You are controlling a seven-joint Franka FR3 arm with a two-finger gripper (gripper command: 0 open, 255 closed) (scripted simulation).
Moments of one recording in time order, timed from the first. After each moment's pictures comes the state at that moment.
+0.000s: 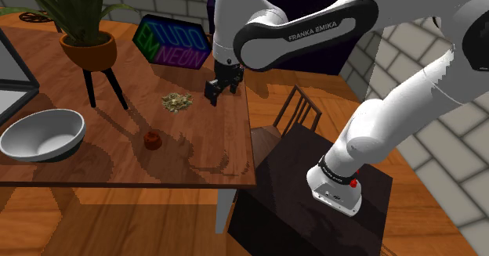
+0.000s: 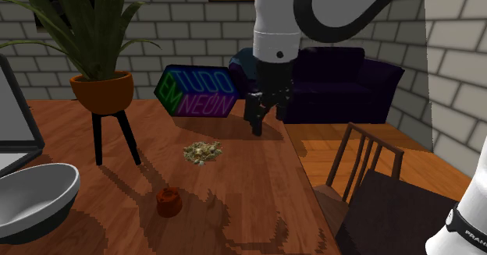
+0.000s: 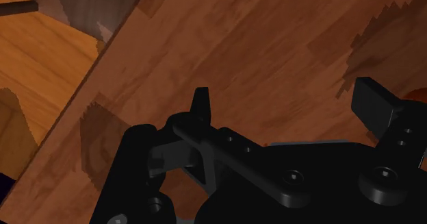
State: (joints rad) arm 0.07 -0.28 0.33 -2.36 0.00 2.13 0.43
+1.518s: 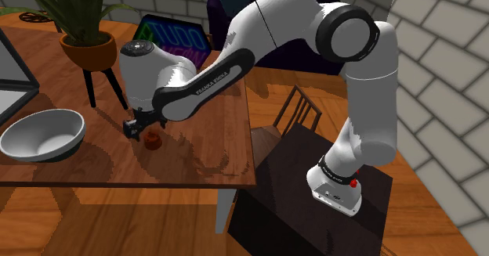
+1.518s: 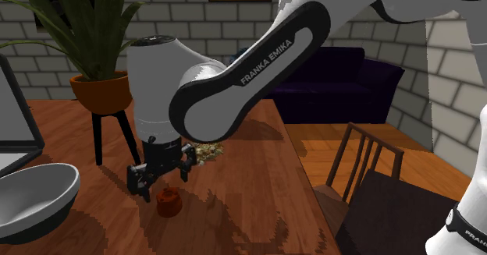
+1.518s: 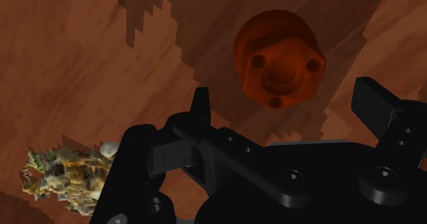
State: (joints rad) arm 0.26 0.53 0.38 -1.74 -0.39 2.34 0.92
